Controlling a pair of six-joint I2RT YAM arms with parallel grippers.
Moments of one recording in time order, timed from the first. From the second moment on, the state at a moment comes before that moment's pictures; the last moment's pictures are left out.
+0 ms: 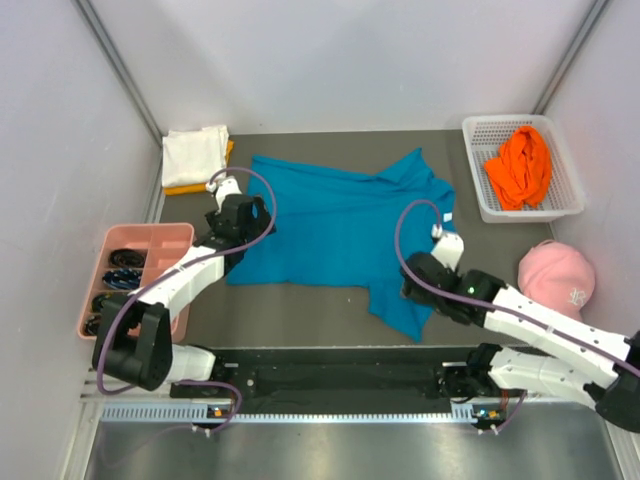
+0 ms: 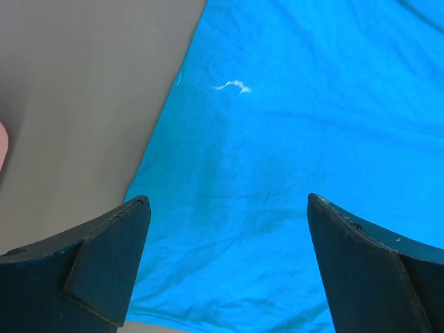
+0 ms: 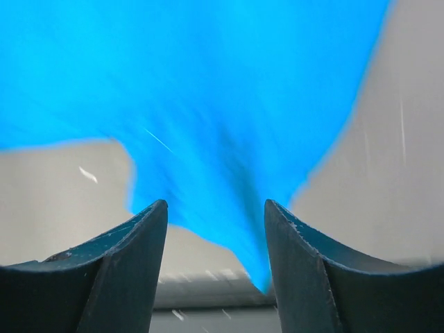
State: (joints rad) left arm -0.31 1.34 0.78 -0.09 -0.35 -0.52; right arm 0.92 0.93 0.70 -0.83 0.52 1.02
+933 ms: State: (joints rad) left arm -0.31 1.40 0.81 -0.08 -0.32 -0.52; right arm 0.27 2.14 1.74 -0.20 0.15 0.38
